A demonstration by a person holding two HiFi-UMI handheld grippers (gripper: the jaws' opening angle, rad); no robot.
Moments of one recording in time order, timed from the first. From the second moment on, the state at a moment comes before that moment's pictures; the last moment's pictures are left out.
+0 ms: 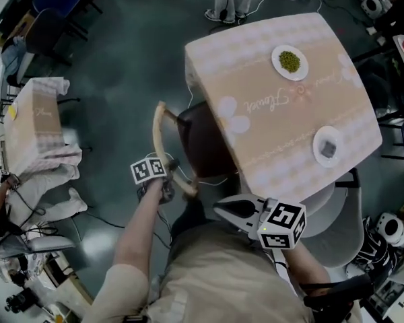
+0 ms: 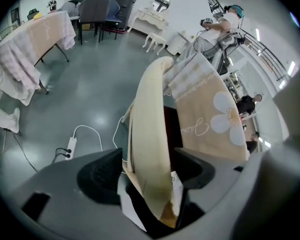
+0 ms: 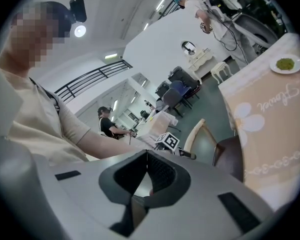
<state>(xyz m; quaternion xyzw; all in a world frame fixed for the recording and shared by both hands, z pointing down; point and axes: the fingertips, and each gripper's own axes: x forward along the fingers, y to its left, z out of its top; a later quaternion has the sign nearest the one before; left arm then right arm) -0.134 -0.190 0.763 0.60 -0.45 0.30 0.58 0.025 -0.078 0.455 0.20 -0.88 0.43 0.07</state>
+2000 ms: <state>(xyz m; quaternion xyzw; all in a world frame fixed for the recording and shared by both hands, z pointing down) -0.134 -0.179 0.791 0.54 -0.42 0.39 0.62 0.065 -0.075 0.469 0.29 -0.84 0.44 0.06</state>
